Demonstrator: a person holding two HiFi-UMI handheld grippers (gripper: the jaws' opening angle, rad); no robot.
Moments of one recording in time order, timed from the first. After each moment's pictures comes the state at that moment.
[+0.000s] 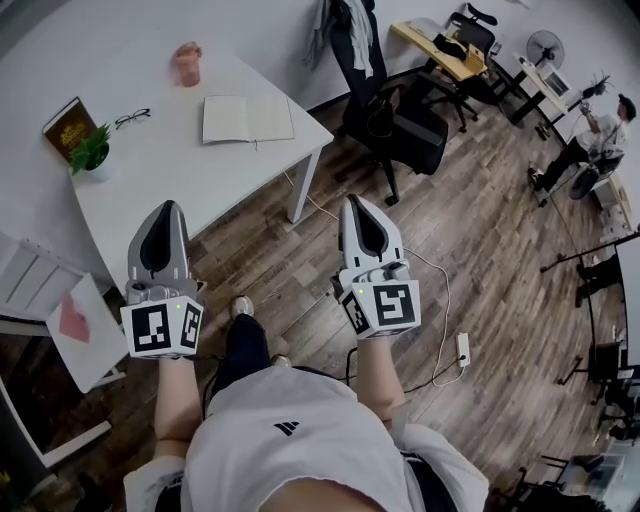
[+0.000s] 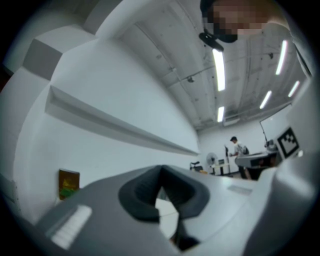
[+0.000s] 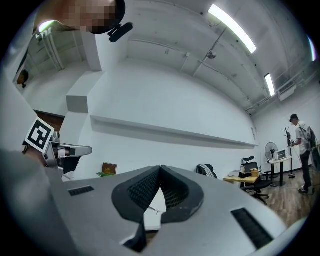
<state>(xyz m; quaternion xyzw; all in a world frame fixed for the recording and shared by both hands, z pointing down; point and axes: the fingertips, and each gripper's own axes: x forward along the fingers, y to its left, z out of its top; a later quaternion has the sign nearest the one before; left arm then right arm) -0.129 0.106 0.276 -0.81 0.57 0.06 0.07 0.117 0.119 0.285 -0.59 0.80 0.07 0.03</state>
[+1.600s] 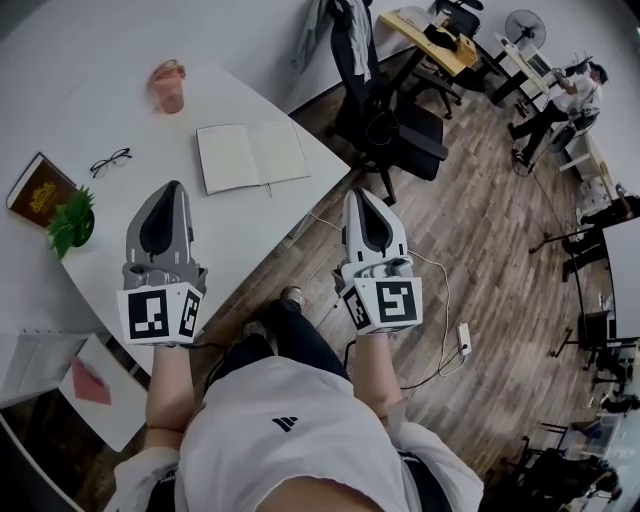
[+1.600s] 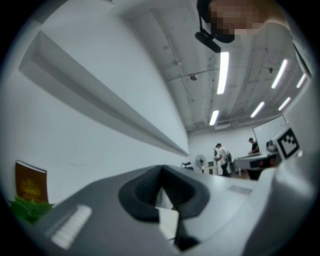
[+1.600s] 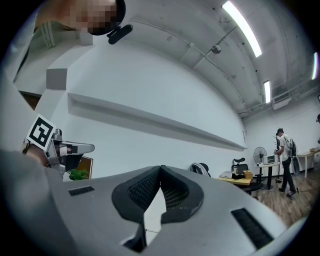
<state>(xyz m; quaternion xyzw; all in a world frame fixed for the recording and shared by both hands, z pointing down) -0.177 -0.132 0.281 -0.86 0.49 0.07 0.05 0.056 -0.077 0.288 -0.65 0.75 0.07 0.00</state>
